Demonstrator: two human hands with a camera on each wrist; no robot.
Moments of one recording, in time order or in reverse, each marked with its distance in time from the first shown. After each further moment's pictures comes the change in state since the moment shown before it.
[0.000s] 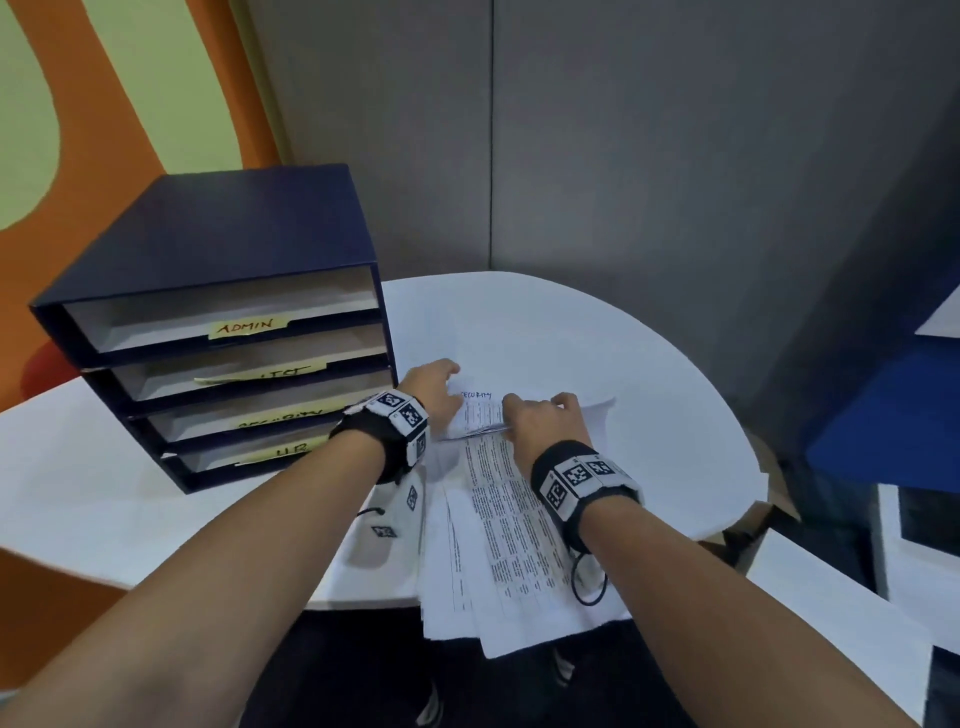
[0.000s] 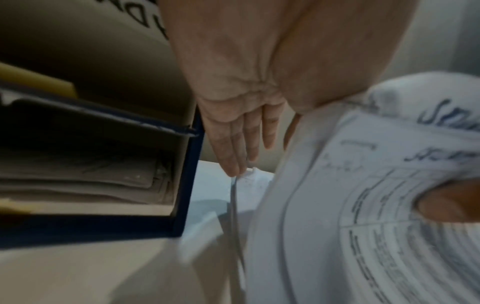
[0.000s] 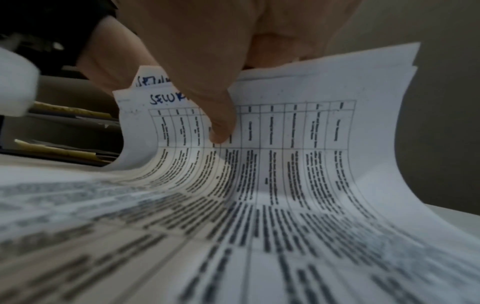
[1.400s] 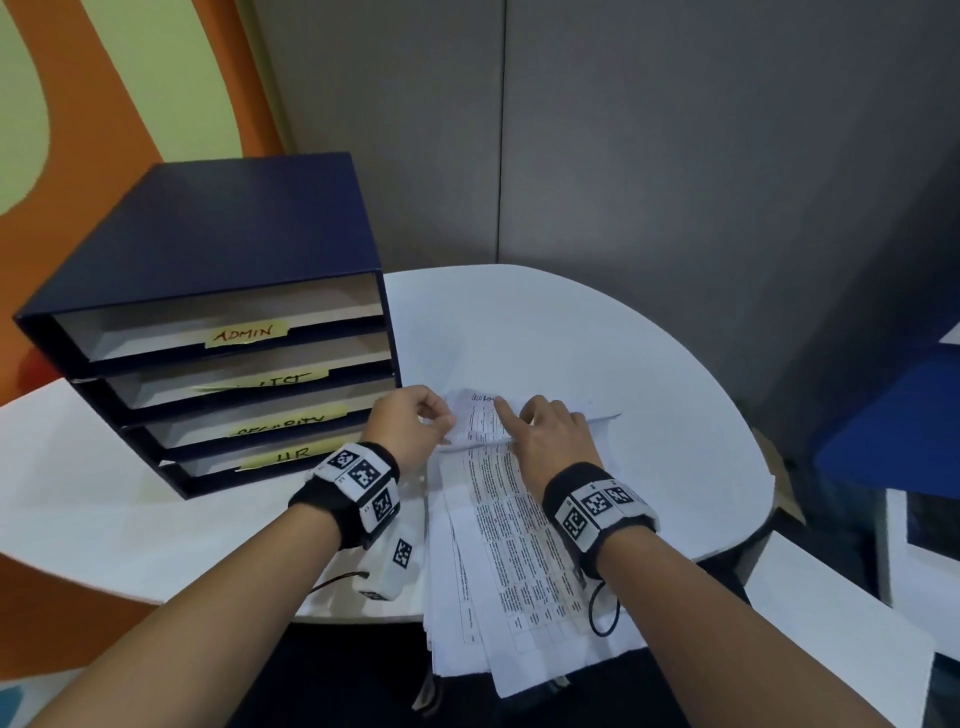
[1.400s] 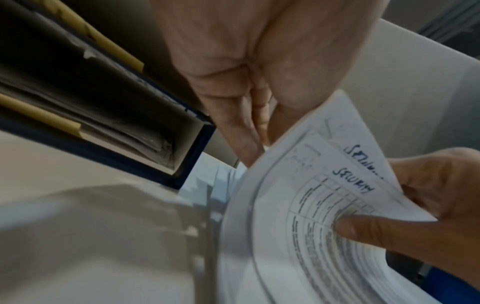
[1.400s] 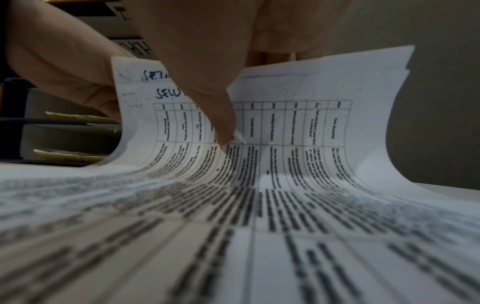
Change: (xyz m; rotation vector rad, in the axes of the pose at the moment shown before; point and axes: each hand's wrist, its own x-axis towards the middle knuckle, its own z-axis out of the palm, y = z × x) left_hand -0.043 -0.017 -0.003 -0.447 0.148 -0.085; right_hand 0.008 0.008 0.026 -0.035 0.101 -0.060
